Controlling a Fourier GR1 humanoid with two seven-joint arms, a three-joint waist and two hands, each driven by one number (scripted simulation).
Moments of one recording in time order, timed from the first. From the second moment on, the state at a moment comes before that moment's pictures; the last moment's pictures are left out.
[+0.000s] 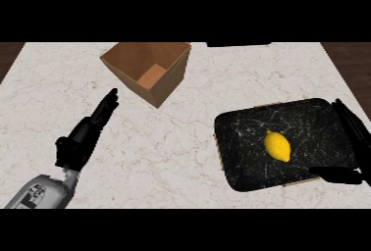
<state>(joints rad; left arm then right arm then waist) -0.22 0.49 -0.42 -1.50 0.28 0.23 -0.01 -0.01 -0.72 0.24 -1.44 0.28 -0.37 -0.16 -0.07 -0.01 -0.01</state>
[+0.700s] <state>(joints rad) -0.25 0.47 -0.44 -1.50 0.26 0.20 0.01 0.22 -0.92 0.39 -2.12 0.62 -0.14 0.51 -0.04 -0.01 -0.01</state>
